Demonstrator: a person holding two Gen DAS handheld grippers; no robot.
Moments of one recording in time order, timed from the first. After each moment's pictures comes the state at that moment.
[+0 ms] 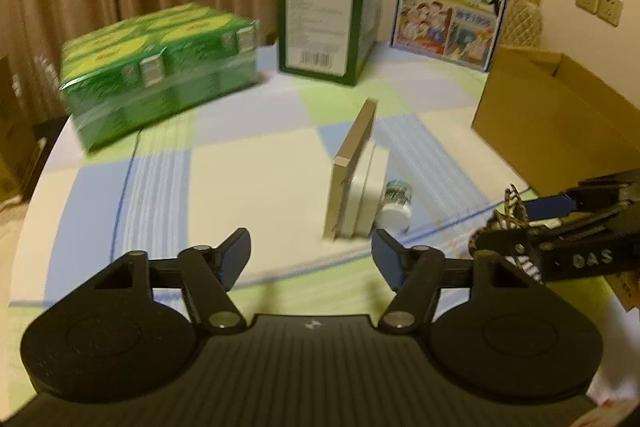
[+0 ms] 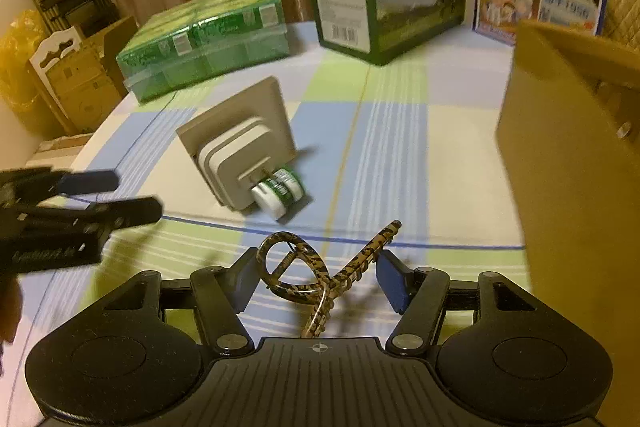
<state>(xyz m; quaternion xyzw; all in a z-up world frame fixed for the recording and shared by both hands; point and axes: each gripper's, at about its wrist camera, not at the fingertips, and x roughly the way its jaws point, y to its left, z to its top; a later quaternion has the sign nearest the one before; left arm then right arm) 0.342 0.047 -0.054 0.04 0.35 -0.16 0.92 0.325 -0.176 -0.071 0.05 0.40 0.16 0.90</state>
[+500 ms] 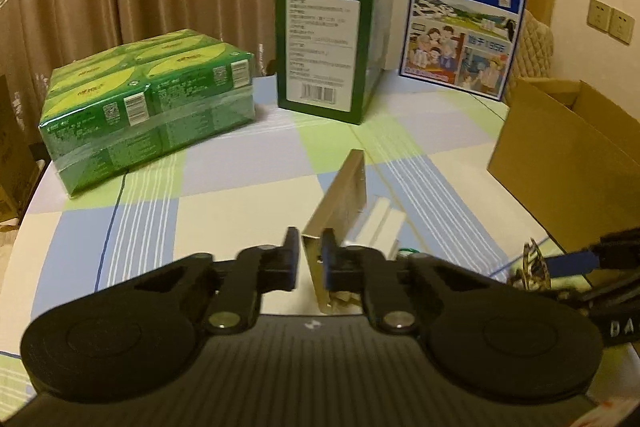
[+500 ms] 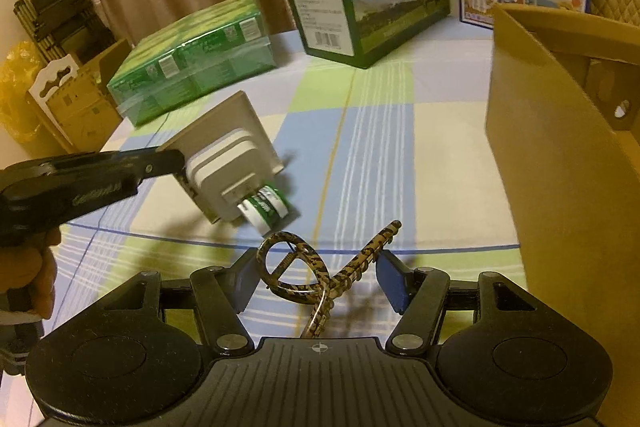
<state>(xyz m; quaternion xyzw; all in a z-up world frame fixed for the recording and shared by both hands) 0.382 0.031 -0.054 0.03 0.32 -0.14 0.94 0.338 -0.186 -0.075 0.09 0.40 0.17 0.89</state>
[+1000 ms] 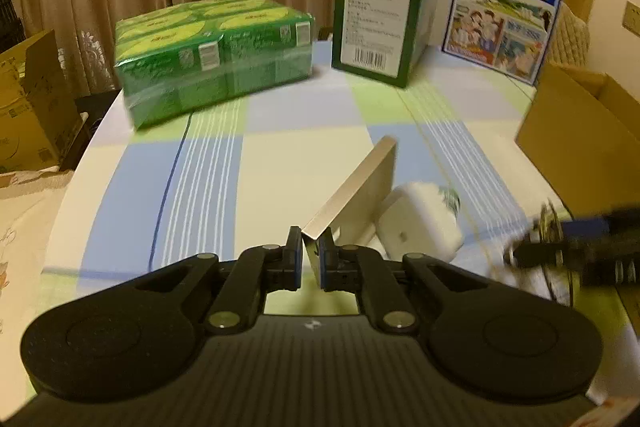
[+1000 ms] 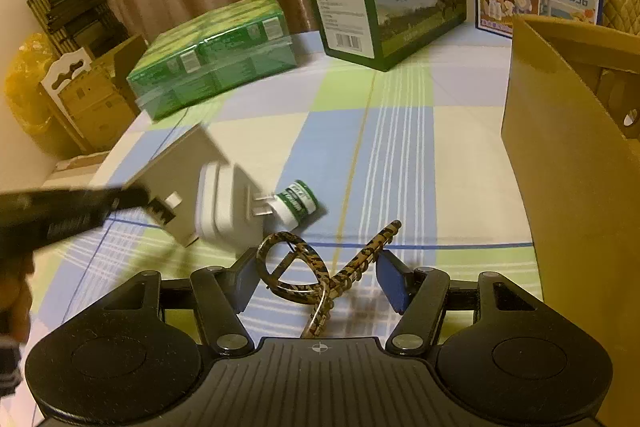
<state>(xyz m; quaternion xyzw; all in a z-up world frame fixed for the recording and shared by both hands) 0.326 0.065 -0.048 0.02 0.37 -0.08 0.93 0.320 -0.178 -0.066 0.09 0.39 0.18 0.90</state>
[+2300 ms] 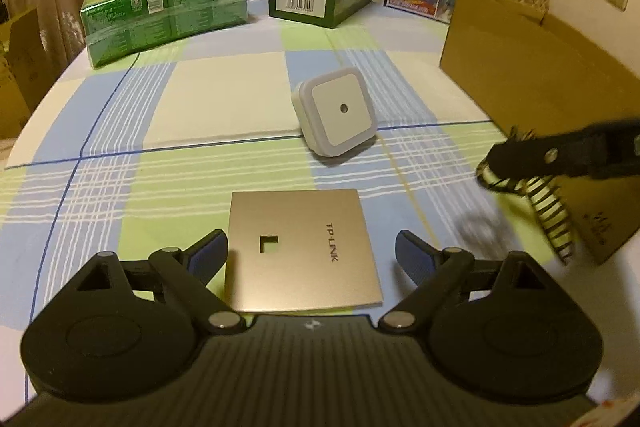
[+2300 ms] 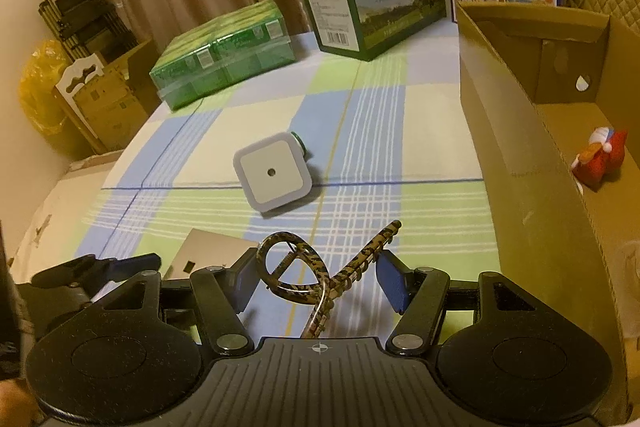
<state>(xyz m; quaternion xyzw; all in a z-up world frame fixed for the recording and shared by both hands) 0.241 -0.009 -0.092 0.02 0.38 -0.10 0.92 0.248 -0.217 -0.054 0.10 0.38 0.19 0.90</state>
